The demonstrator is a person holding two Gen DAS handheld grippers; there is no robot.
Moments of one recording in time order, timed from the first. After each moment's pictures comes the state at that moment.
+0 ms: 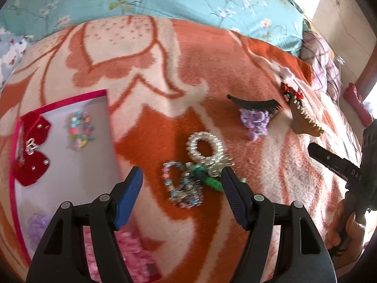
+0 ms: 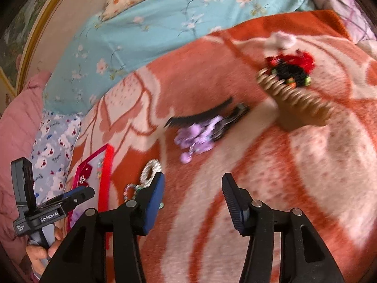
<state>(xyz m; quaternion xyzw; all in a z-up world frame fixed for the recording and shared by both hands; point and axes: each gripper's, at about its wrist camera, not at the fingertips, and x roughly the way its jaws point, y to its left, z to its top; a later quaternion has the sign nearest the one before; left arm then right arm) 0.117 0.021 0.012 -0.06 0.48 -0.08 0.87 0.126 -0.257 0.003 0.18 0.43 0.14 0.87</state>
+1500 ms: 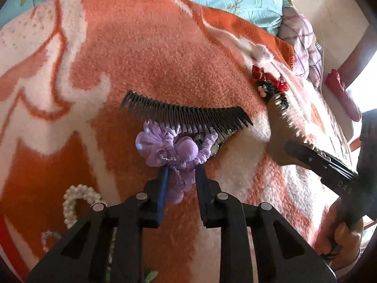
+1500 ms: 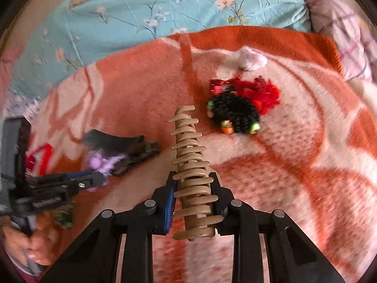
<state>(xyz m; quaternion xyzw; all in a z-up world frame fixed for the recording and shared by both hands) 0.217 -0.105 -0.042 -0.07 0.51 -0.18 0.84 0.206 -0.323 -0.017 0.09 0.46 0.11 0.88</state>
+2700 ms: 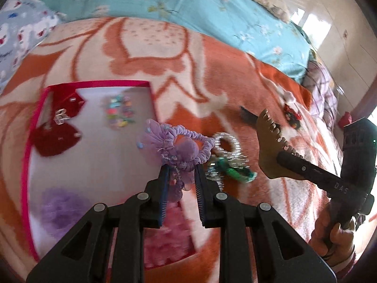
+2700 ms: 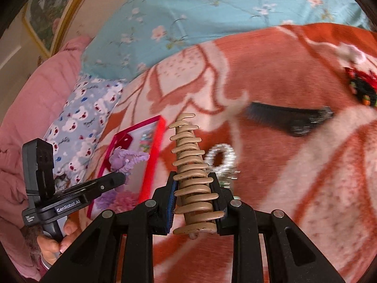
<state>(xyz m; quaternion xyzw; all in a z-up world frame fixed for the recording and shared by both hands) 0.070 0.101 0.004 -0.14 0.44 -0.06 0.89 0.122 -0.138 0.011 0.13 0.44 0.30 0.84</state>
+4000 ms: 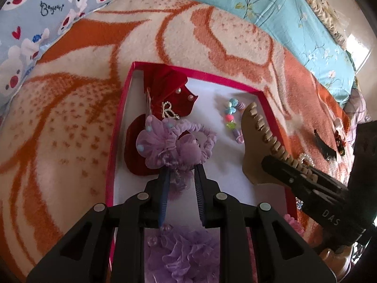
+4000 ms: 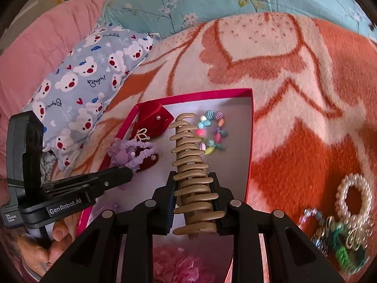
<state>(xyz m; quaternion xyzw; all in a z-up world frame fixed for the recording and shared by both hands) 0.093 0.231 -0.056 -0.18 0.47 0.04 0.86 0.153 0.062 -0.042 0.03 0.46 0.35 0.82</state>
